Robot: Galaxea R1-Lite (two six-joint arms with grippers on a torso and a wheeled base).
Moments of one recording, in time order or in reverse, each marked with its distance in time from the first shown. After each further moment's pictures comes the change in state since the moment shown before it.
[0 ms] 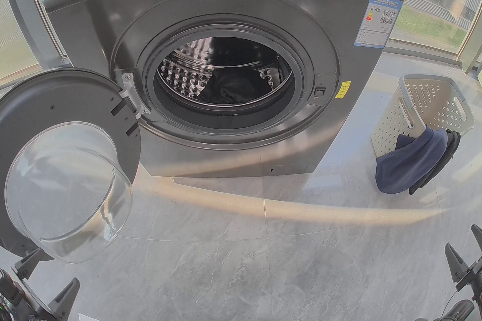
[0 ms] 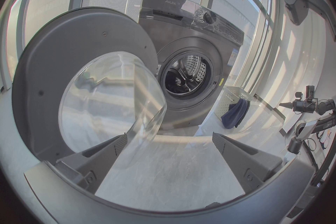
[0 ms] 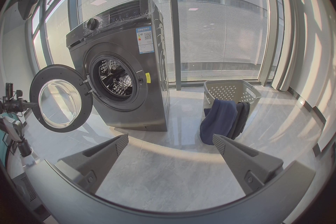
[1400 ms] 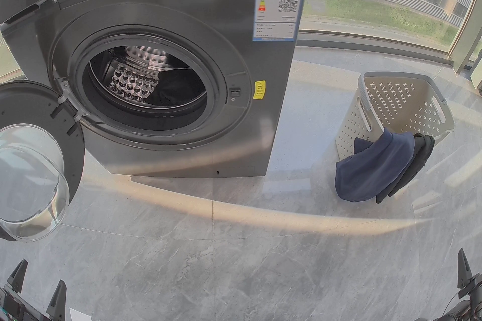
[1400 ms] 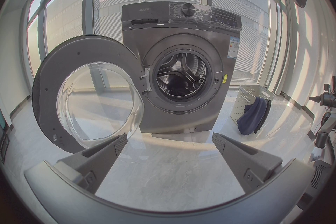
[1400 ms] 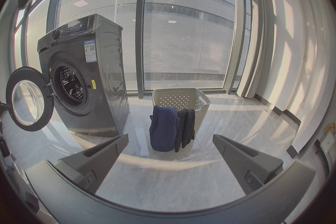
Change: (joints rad) left arm 0.314 -0.285 0.000 0.229 -0.042 0.078; right arm -0.169 -0.307 0.004 0.209 -0.093 -0.020
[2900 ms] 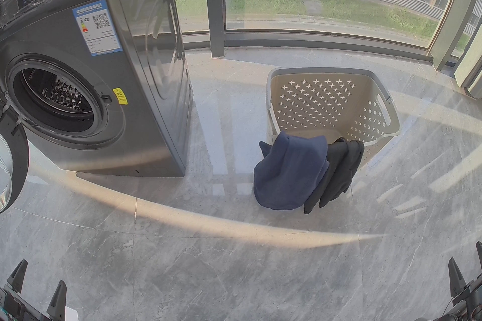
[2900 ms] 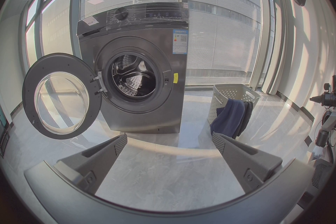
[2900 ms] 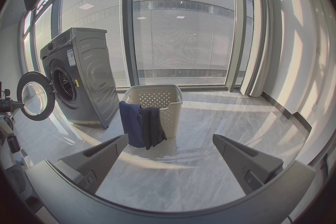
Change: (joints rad) left arm 0.000 0.002 0.000 0.002 0.005 0.008; right arm 0.001 0.001 0.000 0.037 0.133 0.005
